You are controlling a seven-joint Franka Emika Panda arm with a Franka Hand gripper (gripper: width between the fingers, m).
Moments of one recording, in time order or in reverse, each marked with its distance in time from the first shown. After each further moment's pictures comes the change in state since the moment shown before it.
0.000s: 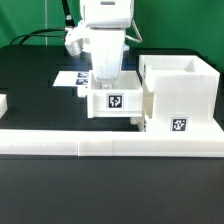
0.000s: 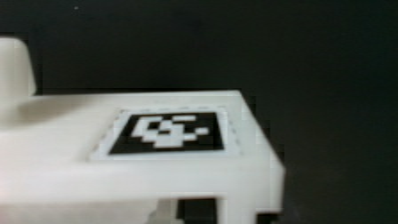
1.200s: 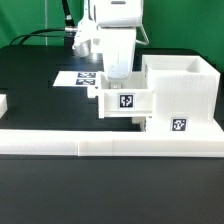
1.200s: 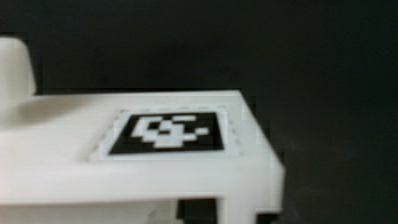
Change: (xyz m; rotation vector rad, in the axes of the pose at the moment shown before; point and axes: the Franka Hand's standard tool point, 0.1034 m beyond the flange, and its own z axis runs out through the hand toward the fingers) arm 0.013 0.004 -0.001 -0.002 0.003 -0.018
